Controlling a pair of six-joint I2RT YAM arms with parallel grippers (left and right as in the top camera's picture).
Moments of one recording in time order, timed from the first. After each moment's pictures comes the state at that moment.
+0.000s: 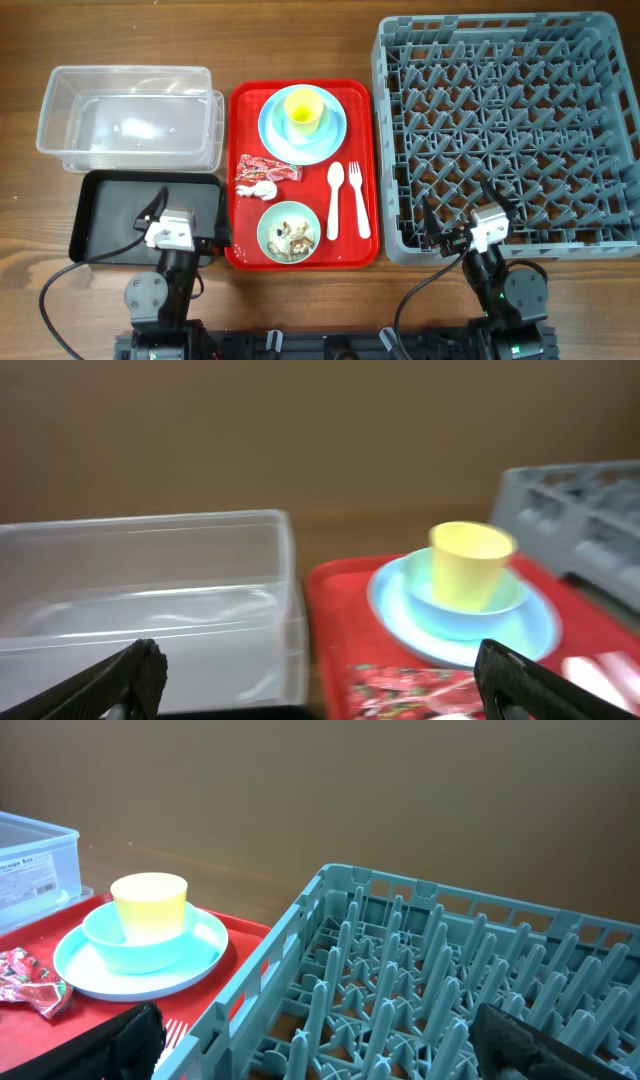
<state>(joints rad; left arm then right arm) 0.05 0.01 0.01 -0.05 0.18 0.00 0.18 0.02 0.01 0.00 -0.10 -0.13</state>
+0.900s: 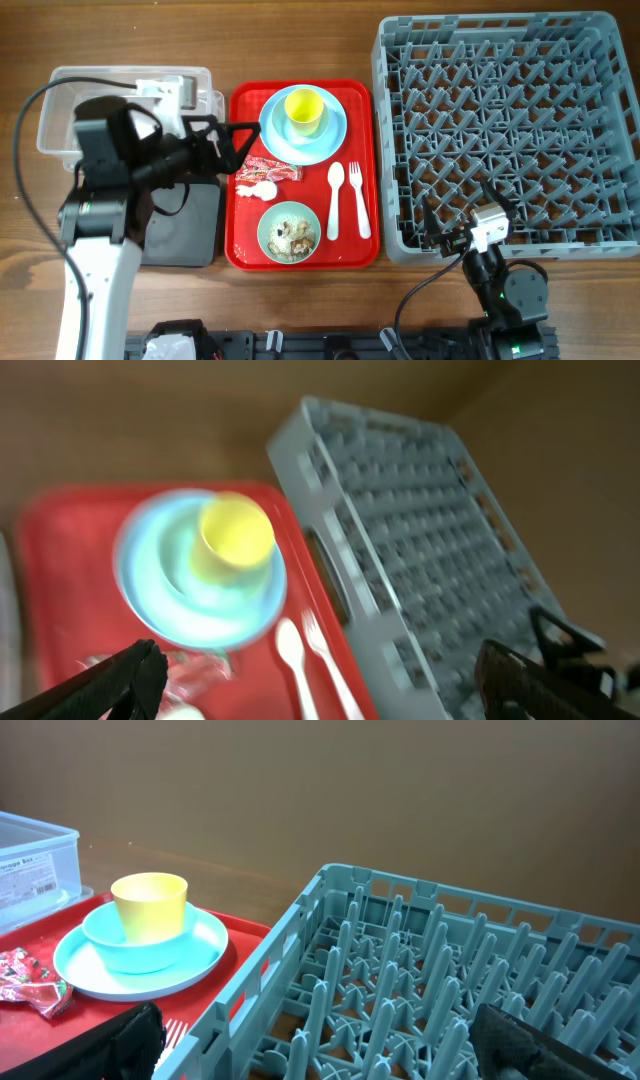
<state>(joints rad) 0.05 1.14 1.02 -0.57 0.76 -0.18 0.18 0.02 0.01 0.00 -0.10 -0.13</state>
